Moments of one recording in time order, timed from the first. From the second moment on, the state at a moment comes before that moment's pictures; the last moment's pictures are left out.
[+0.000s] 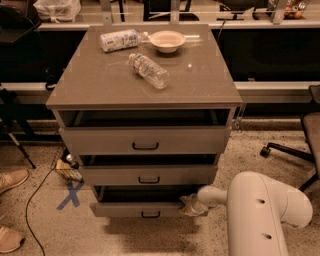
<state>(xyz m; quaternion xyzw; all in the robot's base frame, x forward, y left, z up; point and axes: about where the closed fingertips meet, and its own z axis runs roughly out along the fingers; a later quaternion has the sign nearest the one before) 0.596 -0.121 0.165 -0.68 0.69 0.08 0.23</state>
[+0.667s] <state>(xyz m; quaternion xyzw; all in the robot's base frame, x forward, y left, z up) 0.594 -0.120 0.164 -0.68 0.69 0.08 0.23</state>
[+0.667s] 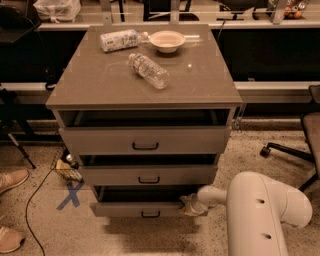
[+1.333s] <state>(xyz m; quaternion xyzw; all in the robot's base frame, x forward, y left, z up) 0.592 -0.117 0.161 -0.68 0.69 0.09 0.23</state>
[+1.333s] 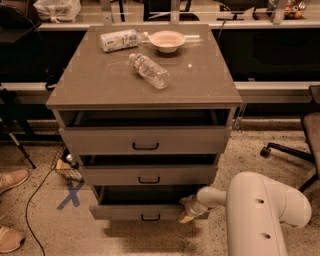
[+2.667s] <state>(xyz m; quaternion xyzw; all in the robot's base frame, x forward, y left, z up) 0.583 -0.111 0.162 -0.70 0.68 0.10 0.20</state>
